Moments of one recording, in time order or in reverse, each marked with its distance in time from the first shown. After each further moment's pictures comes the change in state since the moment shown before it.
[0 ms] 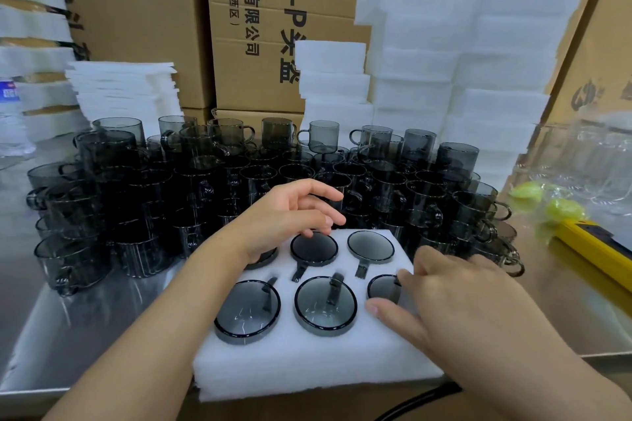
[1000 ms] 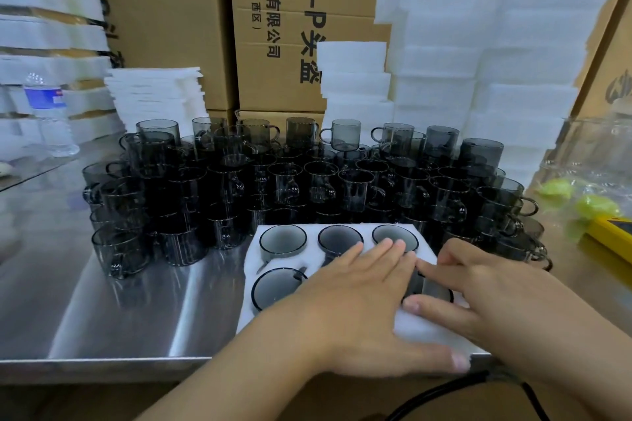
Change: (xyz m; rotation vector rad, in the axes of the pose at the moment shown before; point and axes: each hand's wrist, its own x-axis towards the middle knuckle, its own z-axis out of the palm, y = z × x) left_hand -0.061 0.022 0.075 0.990 -0.396 -0.027; right_hand -0.003 0.017 0.006 0.155 0.013 -0.080
